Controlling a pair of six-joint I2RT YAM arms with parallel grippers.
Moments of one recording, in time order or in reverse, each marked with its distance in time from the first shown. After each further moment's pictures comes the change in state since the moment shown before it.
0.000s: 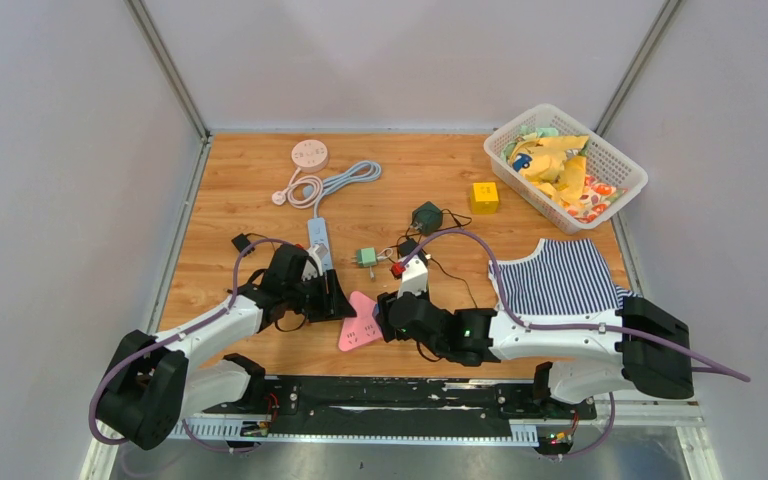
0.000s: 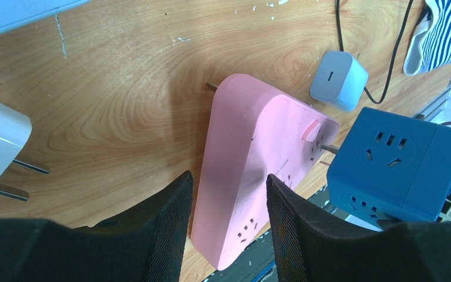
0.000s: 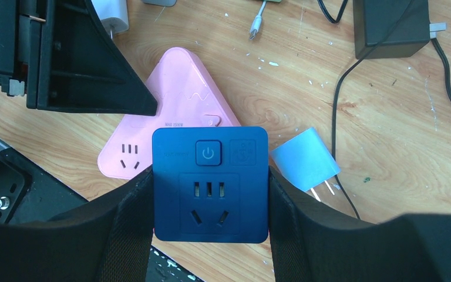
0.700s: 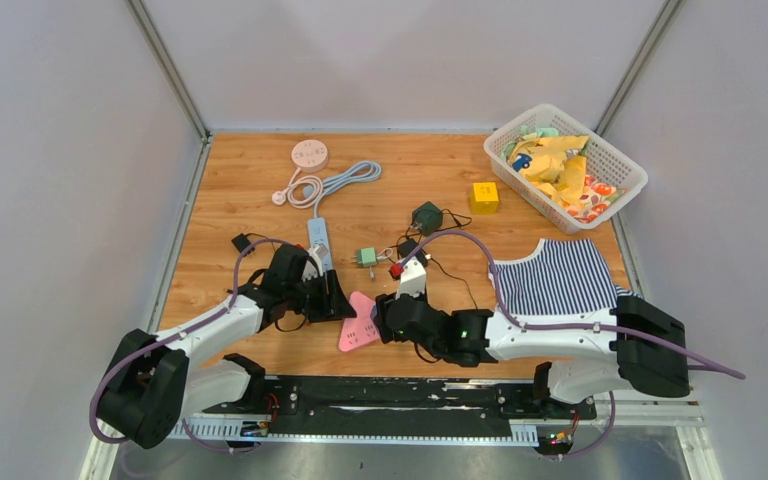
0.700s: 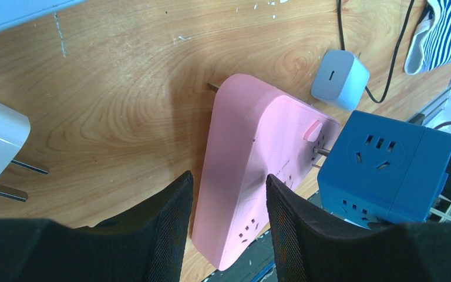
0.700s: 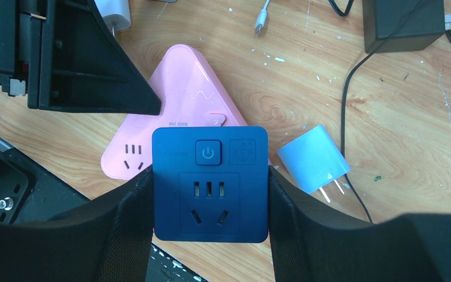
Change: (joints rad) left arm 0.000 0.006 0.000 0.000 0.003 0.000; right arm 0.007 0.023 0.000 0.012 -0.002 0.027
